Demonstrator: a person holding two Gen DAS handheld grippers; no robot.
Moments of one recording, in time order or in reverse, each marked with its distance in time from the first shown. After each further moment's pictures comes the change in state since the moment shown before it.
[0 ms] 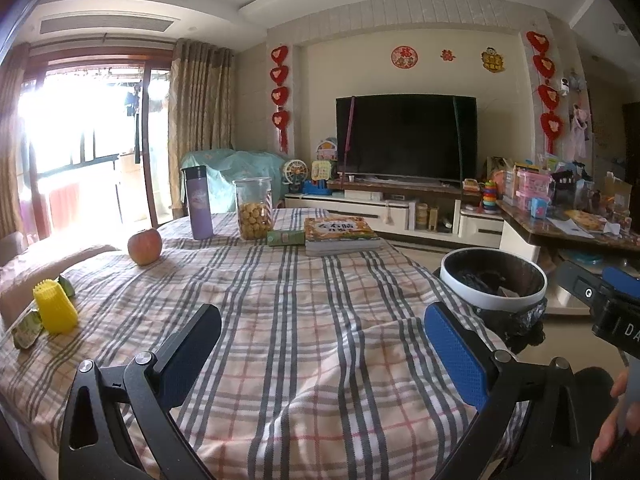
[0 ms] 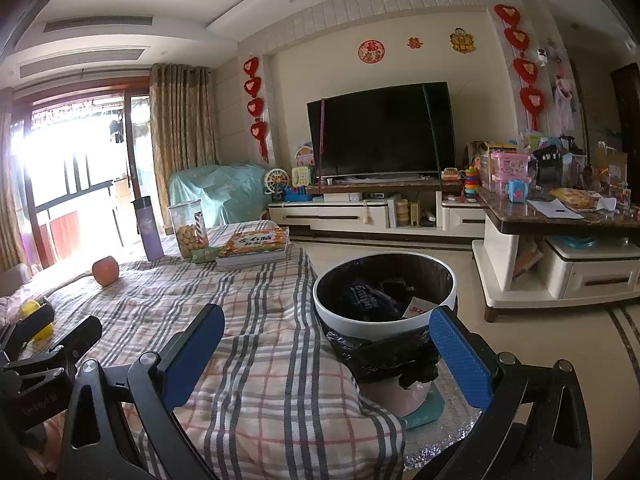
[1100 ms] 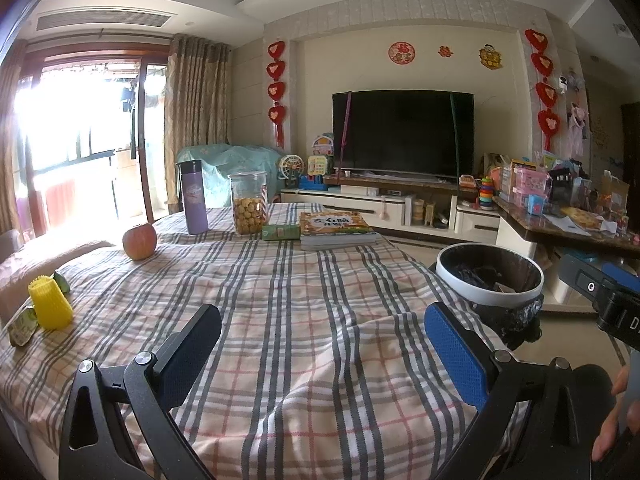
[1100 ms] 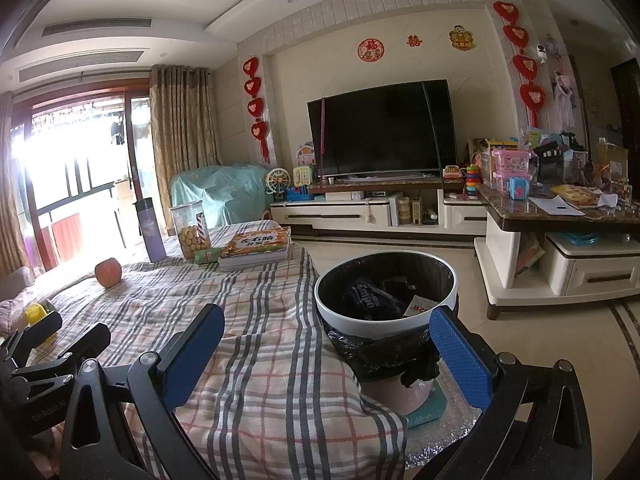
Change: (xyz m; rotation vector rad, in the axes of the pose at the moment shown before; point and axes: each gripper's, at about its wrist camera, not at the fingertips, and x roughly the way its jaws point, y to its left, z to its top) left arm 0.004 -0.001 -0.001 0.001 0.015 -0.013; right arm -0.001 0.000 0.002 0.011 0.006 0.007
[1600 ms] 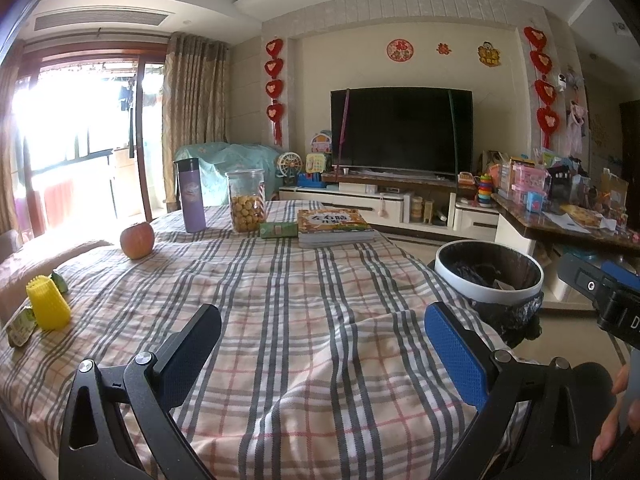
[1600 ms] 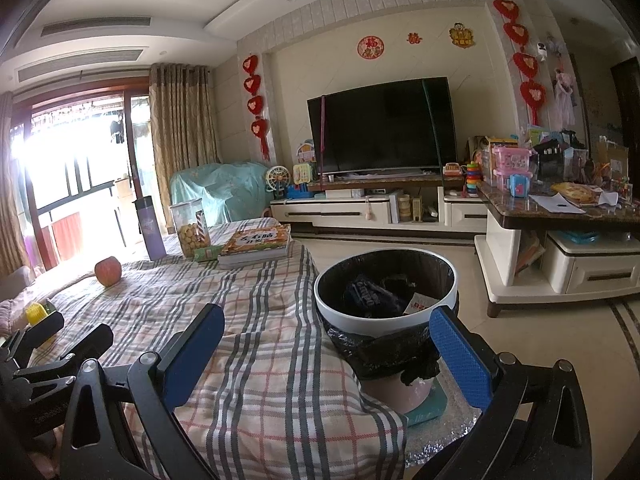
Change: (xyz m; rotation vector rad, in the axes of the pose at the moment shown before) left arm 0.001 -0.002 -0.002 0.001 0.004 -0.003; right arm 0.001 0.000 0.000 0.002 0.007 0.002
